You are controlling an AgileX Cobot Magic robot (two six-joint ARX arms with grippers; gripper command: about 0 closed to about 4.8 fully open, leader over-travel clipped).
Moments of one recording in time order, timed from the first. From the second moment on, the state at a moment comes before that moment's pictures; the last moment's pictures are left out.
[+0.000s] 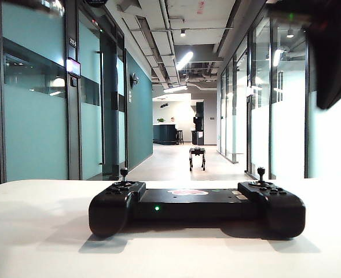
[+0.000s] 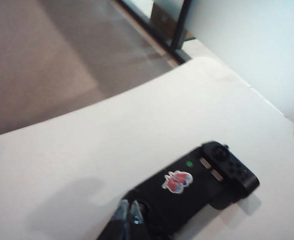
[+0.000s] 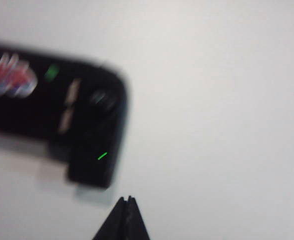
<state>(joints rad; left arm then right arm) -0.50 0.78 0.77 -0.38 0.23 -0.06 0.64 1.10 0.95 -0.91 0.25 0.41</state>
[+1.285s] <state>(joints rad) -0.53 0.36 0.29 0.04 0.00 -0.06 0.64 0.91 0.85 -0.62 0.31 0.26</state>
